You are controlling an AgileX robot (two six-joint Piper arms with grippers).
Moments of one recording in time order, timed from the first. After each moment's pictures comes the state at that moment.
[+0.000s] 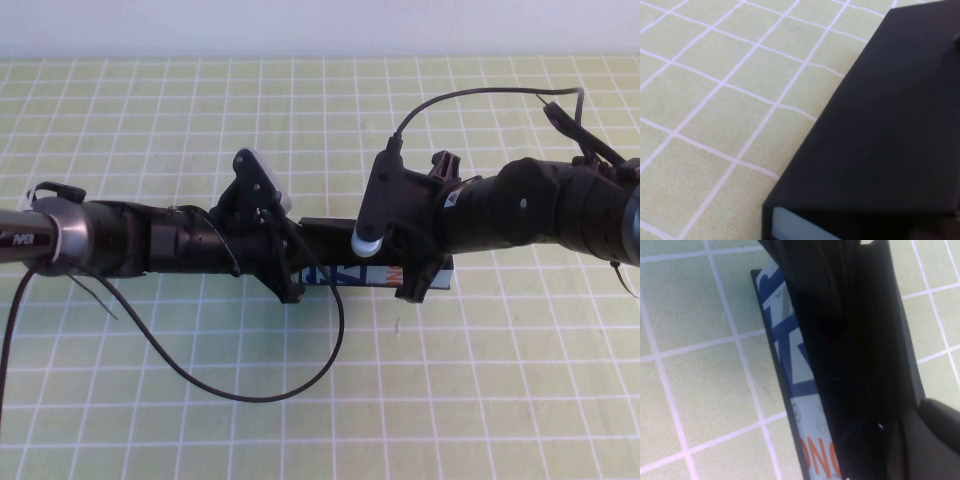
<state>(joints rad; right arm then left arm) 0.53 1.85 -1.22 0.42 0.26 -1.20 -0.31 2.09 -1.18 -1.71 0.80 2.24</state>
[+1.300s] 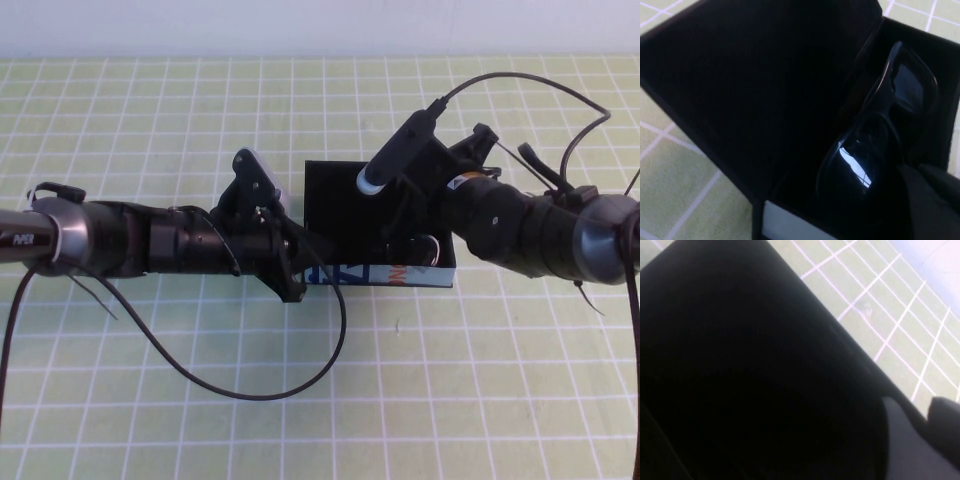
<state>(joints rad) 0.53 1.98 -1.22 0.71 -0.30 -1.19 -0.31 2.09 -1.18 -1.71 0.82 2.21</state>
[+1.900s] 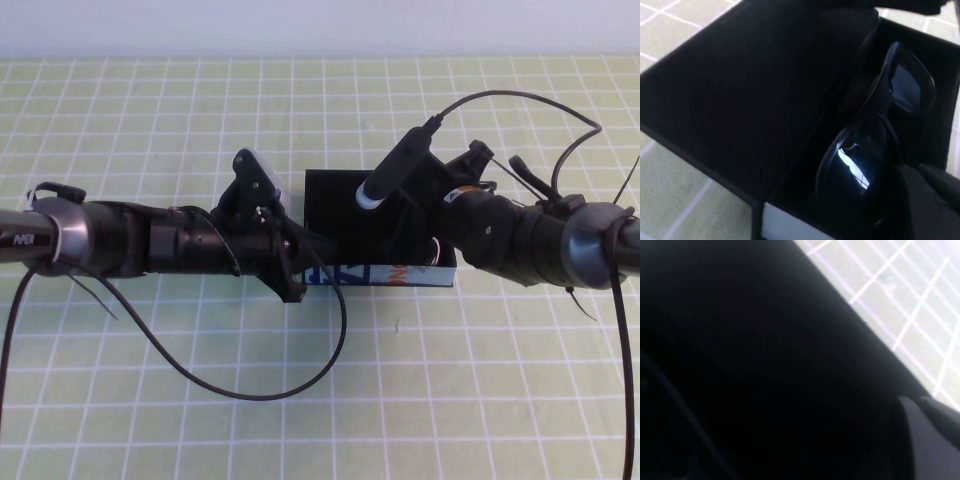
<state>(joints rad) 0.53 2.02 -1.22 0.71 -0.29 -1.19 -0.31 2.09 -1.18 -1.71 0.82 2.20</state>
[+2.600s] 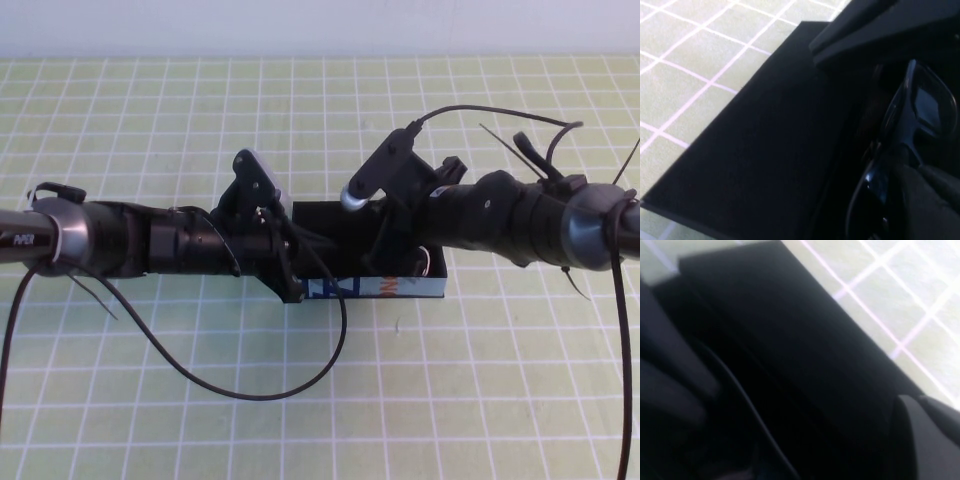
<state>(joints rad) 0.53 2.02 -1.29 0.78 0.00 -1.19 -0.31 2.09 -1.18 -1.71 0.83 2.20</state>
